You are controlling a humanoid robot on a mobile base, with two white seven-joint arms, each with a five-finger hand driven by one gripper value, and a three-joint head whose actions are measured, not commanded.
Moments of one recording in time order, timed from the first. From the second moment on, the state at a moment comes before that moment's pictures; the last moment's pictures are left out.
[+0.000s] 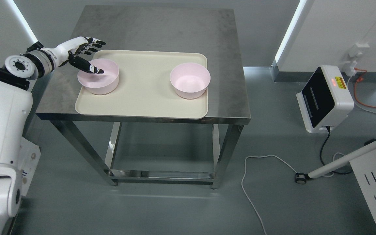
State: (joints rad) left arm -1.04 0.35 -0.10 -0.75 -0.50 -0.04 -0.68; right arm 0.00 0.00 0.00 0.00 0.01 0.03 0.01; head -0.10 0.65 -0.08
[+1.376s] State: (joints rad) left arm -0.99 0.39 -0.05 -0.74 -0.50 -0.22 -0.68; right arm 0.00 0.00 0.00 0.00 0.01 0.03 0.01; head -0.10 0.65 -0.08
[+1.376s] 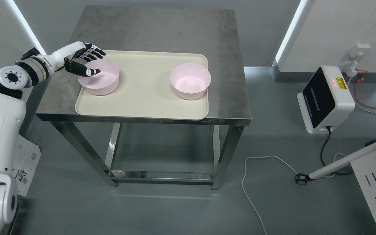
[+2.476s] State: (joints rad) left arm -1.02 0.34 -0.15 -0.74 -0.51 -0.22 -0.67; right arm 0.00 0.00 0.00 0.00 0.00 0.03 0.01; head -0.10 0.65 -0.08
